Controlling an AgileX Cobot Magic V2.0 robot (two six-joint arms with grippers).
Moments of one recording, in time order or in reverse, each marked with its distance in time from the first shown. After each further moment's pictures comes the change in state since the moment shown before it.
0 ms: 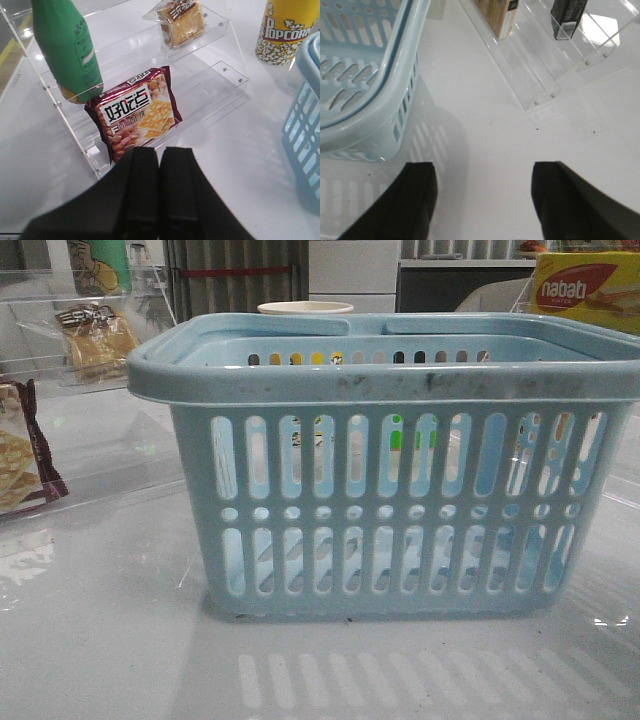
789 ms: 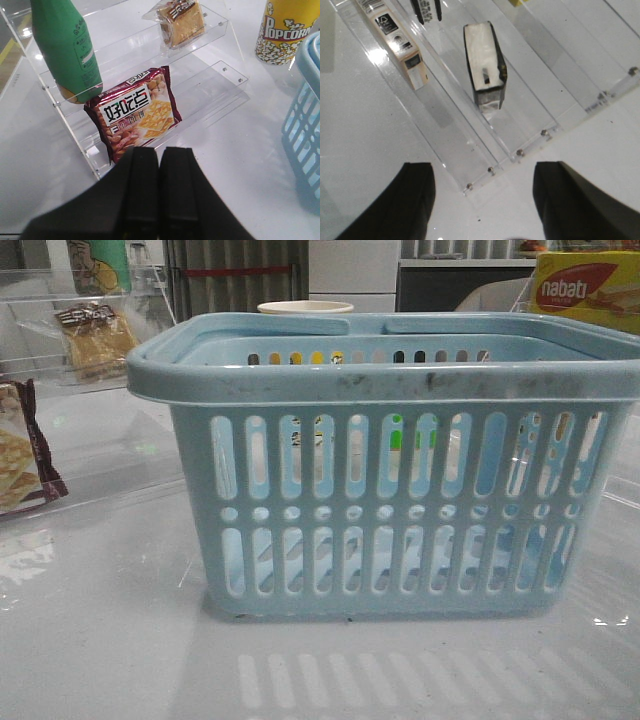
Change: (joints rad) left arm 0.000 0.000 0.000 0.000 0.000 0.000; right arm -0.182 0.792 -0.585 -0.012 -0.021 0.000
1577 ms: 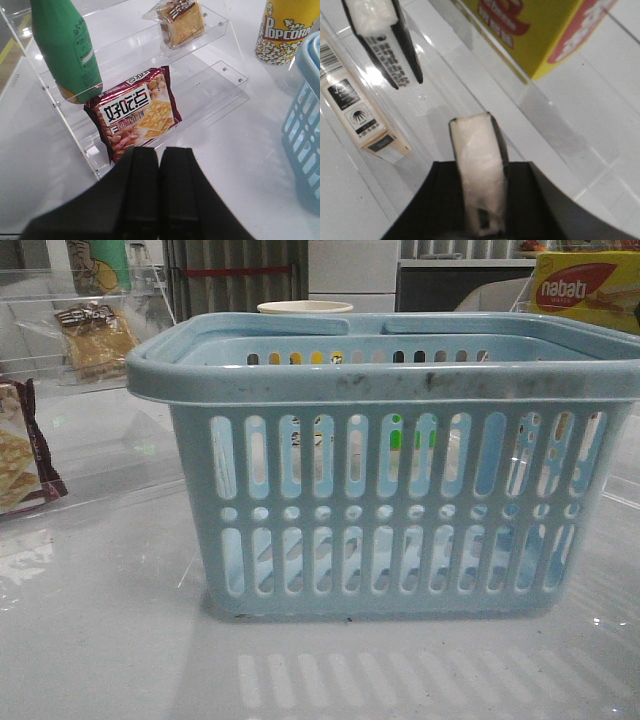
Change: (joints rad) left arm 0.000 0.000 0.000 0.000 0.000 0.000; right arm 0.000 0.252 -0.108 0.020 -0.228 0.000
